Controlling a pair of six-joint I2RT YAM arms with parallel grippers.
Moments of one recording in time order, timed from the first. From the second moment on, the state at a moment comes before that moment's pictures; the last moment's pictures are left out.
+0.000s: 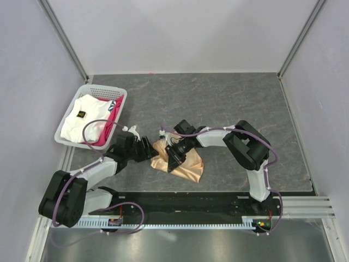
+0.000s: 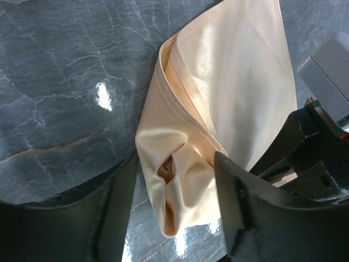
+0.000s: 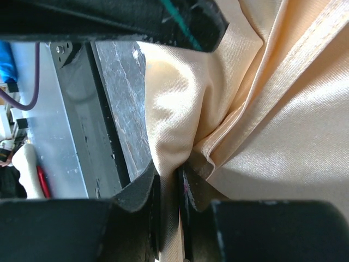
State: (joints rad) left arm -0.35 1.18 0.35 0.08 0.28 -0.65; right arm 0.80 2.02 1.15 -0.24 -0.86 0.06
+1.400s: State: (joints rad) left arm -0.35 1.32 0.40 0.08 0.35 -0.67; right arm 1.18 1.65 1.07 -0.33 0.06 -0.02
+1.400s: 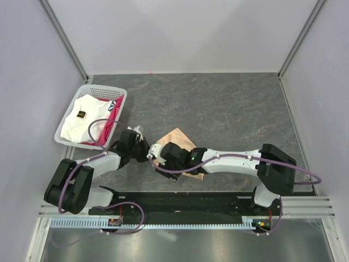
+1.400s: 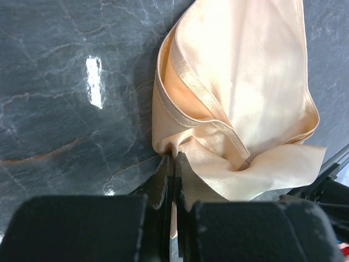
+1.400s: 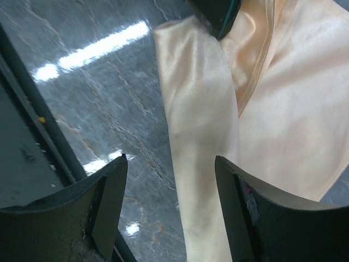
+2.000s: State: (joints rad) left arm -0.35 1.39 0.47 0.05 0.37 -0.66; right arm 1.21 1.78 1.05 -0.27 0.27 -0.10
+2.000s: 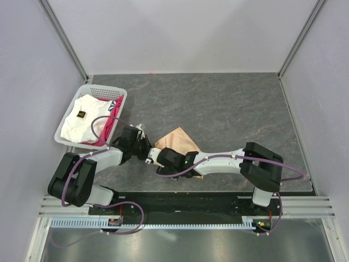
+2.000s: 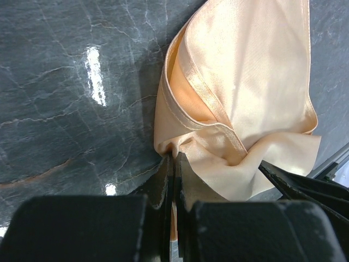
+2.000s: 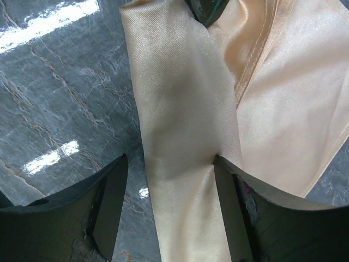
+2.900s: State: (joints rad) left arm -0.35 1.43 0.50 0.05 0.40 -0.64; right arm 1.22 1.81 1.09 -0.27 0.32 -0.19
